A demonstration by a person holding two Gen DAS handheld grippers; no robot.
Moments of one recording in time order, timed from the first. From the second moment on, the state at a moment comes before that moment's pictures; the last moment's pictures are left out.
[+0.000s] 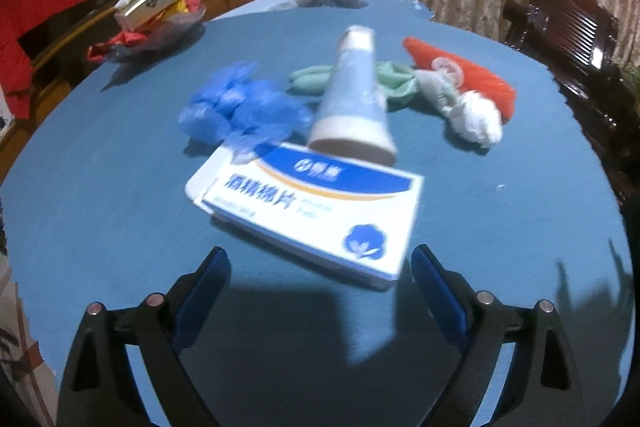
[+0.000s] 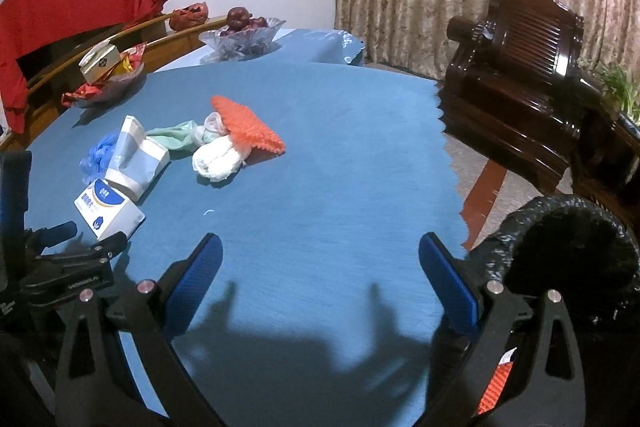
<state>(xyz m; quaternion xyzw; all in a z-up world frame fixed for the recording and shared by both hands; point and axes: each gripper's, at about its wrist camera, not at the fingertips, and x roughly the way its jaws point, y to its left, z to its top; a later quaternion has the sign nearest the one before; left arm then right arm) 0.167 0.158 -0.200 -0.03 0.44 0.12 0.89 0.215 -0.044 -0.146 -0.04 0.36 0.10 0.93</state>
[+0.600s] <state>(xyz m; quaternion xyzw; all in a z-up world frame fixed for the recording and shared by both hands) 0.140 0.200 -0.193 -0.08 0.43 0.17 0.88 0.218 -0.018 -0.165 -0.06 0.37 0.12 0.92</state>
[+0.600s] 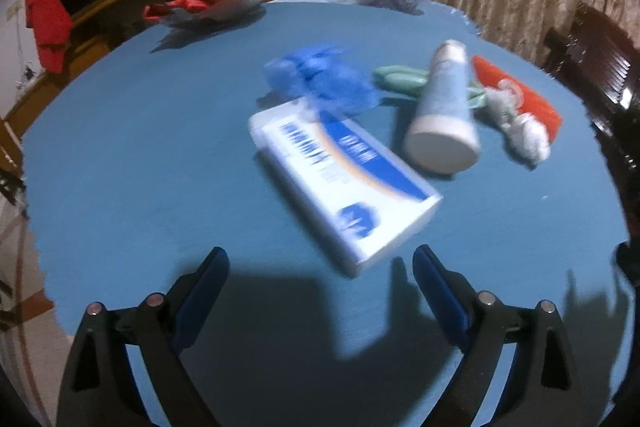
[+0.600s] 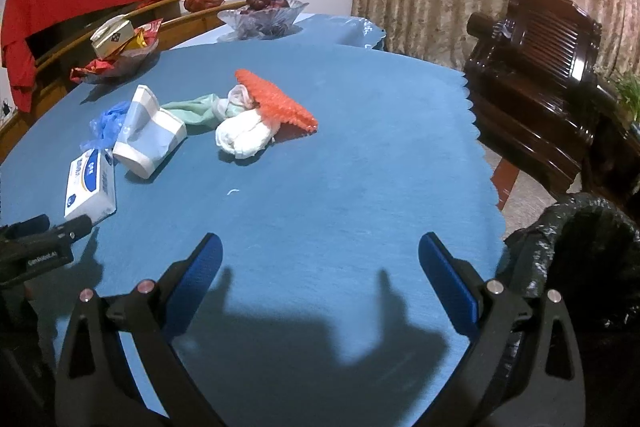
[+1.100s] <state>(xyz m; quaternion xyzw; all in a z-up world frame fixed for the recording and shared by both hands) 0.176 0.210 -0.206 -0.09 0.45 0.19 0.87 0.234 -0.006 -0.177 -0.07 0.38 0.13 0.91</state>
